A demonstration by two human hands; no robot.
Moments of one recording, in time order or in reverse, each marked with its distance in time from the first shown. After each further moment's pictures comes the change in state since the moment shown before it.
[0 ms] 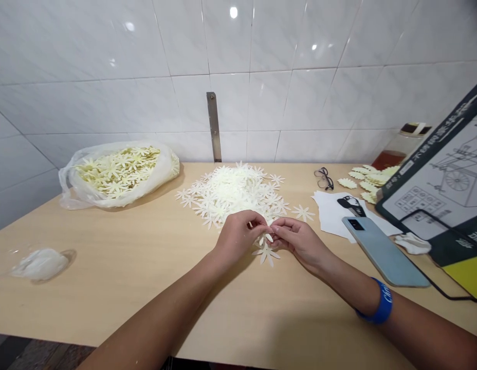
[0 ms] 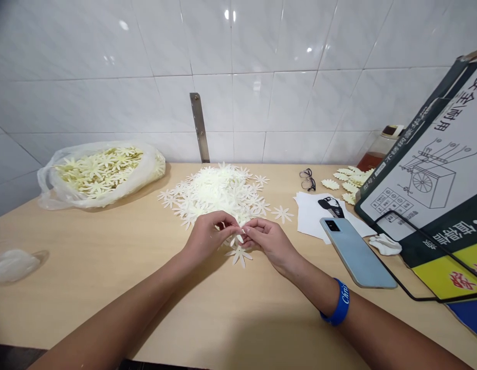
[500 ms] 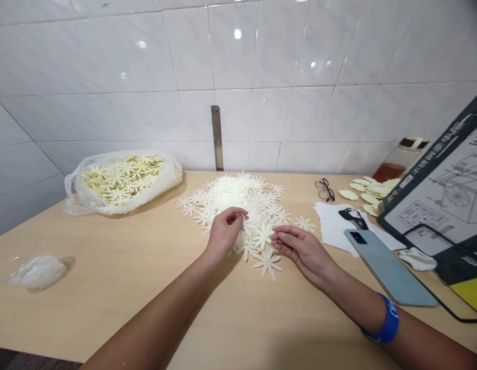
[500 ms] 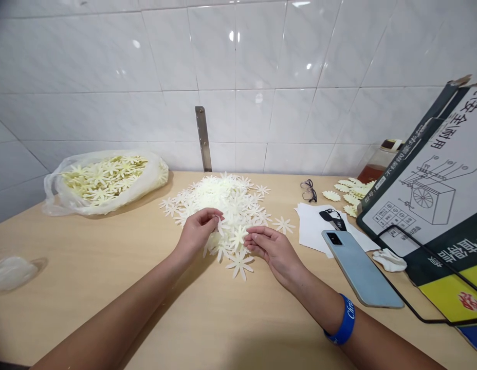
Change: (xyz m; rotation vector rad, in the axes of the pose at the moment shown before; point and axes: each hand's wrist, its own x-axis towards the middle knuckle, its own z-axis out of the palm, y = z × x) left_hand 0.016 -0.018 -0.018 -0.260 0.228 -0.188; right_hand 0.006 0.002 -0.008 0.158 0.128 0.016
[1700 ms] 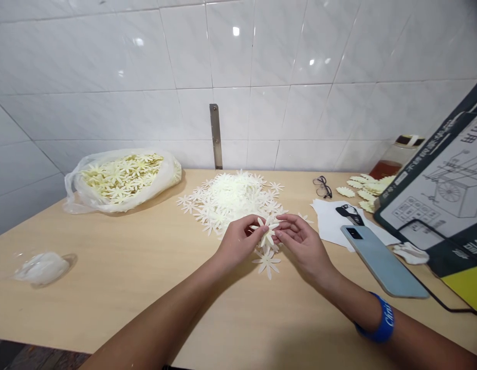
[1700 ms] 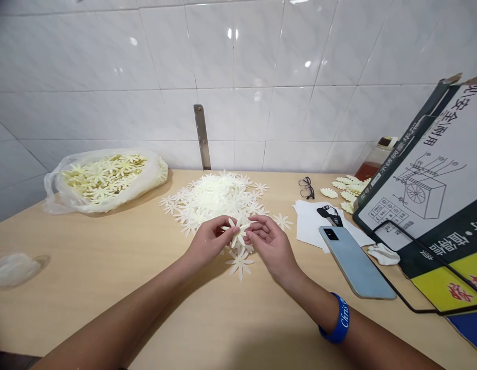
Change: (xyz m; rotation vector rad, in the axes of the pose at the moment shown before) left_hand -0.024 0.013 0.020 0.047 -0.297 0.098; right_hand -0.012 -0.001 0.011 -0.272 0.011 -0.367
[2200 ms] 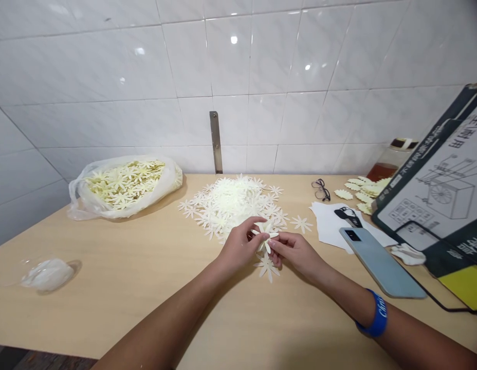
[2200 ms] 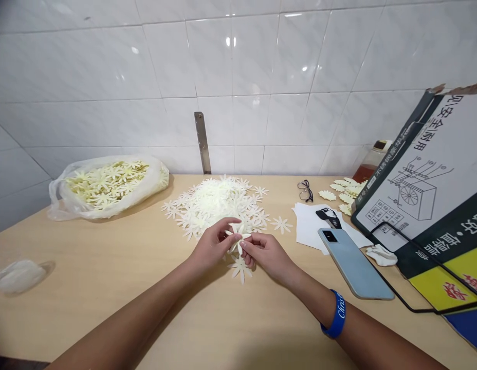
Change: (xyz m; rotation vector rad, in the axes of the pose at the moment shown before) left_hand 0.001 -0.011 -0.002 0.104 -0.015 0.010; right_hand 0.004 0.005 -0.002 -0.111 -0.311 0.204
